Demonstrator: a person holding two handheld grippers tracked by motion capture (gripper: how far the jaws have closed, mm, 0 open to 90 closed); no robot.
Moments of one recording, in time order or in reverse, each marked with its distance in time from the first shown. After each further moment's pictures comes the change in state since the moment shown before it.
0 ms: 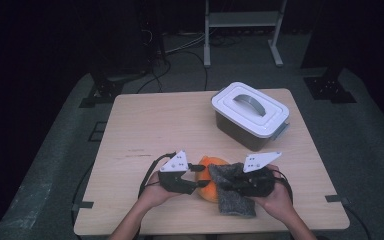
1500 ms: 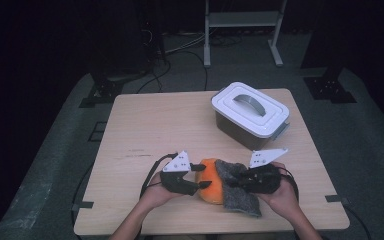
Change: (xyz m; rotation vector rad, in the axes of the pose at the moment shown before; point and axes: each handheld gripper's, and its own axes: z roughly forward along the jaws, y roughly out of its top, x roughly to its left) left arm -0.003 0.001 0.006 0.010 0.002 -0.001; right arm -0.008 -0.001 -0.012 0.009 -0.036 0.042
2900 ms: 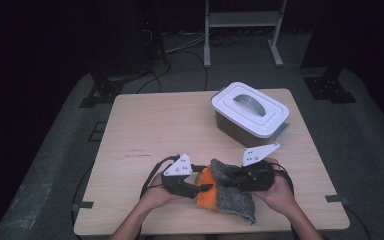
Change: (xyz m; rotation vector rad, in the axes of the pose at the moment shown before) left arm -0.005 0.001 0.001 -0.001 -0.002 0.057; right arm 0.004 0.019 0.008 0.030 0.071 -0.051
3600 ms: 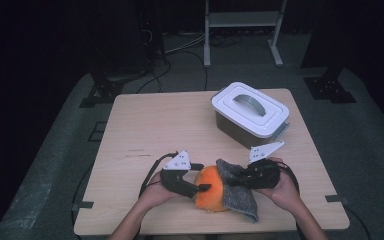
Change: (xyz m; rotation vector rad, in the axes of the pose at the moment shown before) left arm 0.010 -0.004 0.001 0.033 -0.028 -0.114; right arm -0.023 -0.020 -0.004 0.022 0.036 0.081
